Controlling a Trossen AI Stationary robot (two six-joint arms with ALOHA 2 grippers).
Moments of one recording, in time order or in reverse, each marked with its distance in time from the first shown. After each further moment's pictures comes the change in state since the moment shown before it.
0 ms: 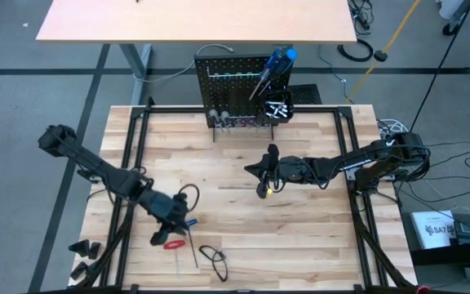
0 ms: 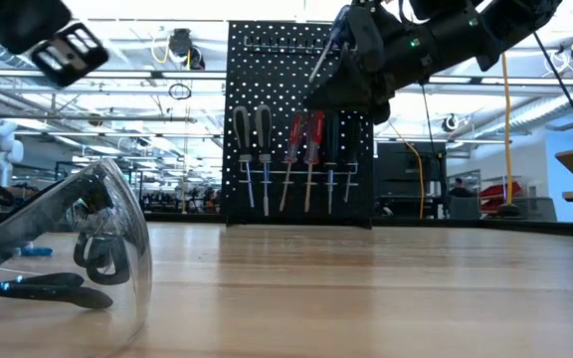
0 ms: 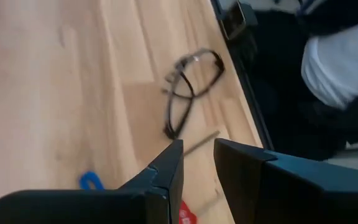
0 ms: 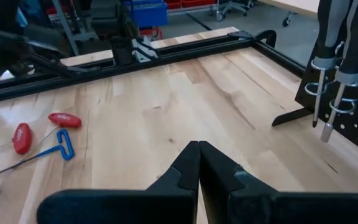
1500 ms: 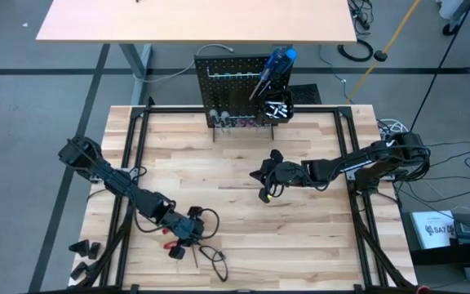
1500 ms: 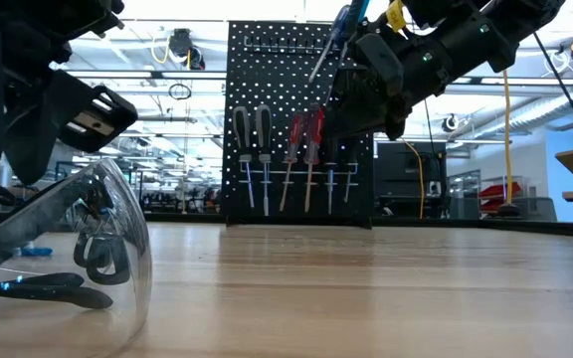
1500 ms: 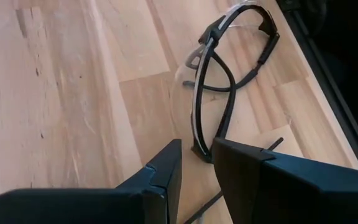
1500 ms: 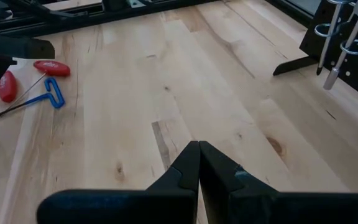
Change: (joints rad) left arm -0.057 0.399 0.000 0.289 -0.112 0.134; right arm 0.025 0.000 0.000 -0.191 0.004 0.053
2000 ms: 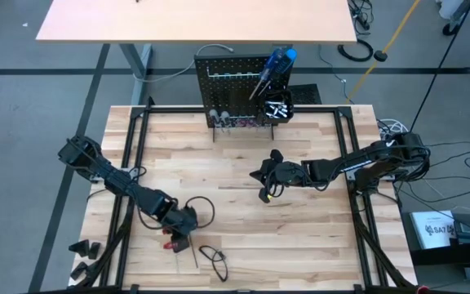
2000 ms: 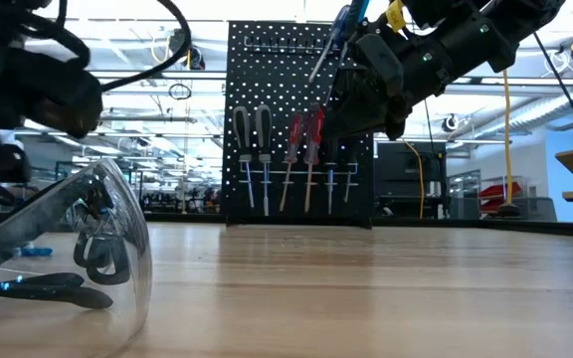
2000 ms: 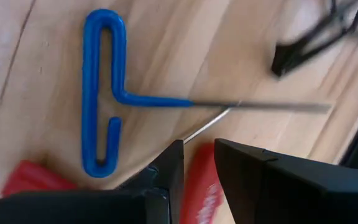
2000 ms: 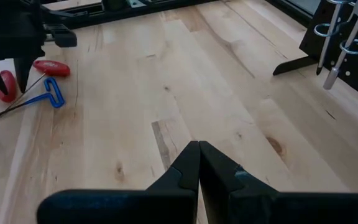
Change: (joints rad) left arm 0.040 -0.006 0.000 -0.322 0.181 -0.728; right arm 0.000 0.000 0.000 0.000 0.000 0.000
